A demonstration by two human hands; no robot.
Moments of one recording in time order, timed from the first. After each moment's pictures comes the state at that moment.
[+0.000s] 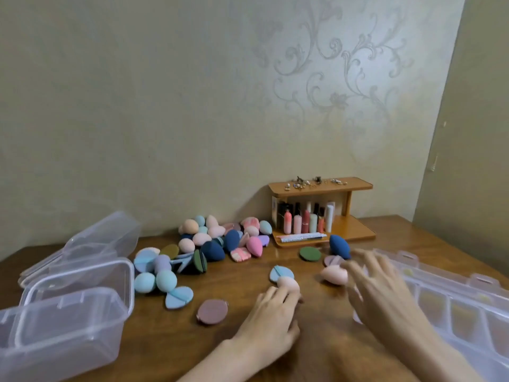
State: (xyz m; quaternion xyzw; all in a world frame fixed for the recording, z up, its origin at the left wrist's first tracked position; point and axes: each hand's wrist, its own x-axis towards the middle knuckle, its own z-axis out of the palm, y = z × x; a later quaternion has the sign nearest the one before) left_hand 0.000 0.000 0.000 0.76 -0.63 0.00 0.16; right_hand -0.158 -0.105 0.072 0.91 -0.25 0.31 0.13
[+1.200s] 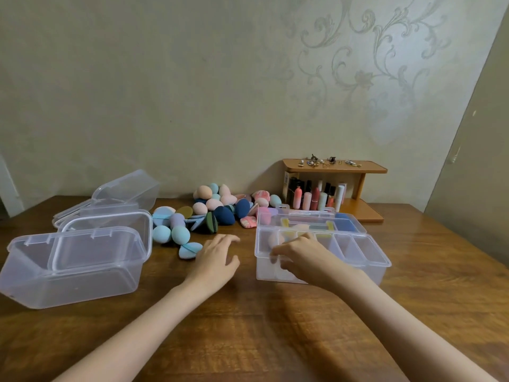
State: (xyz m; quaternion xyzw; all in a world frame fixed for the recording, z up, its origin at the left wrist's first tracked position) left_hand 0.045 0.059 -0.010 0.87 -0.38 0.04 0.32; right_hand -0.081 -0.085 0.037 1.00 -0.04 0.06 0.03
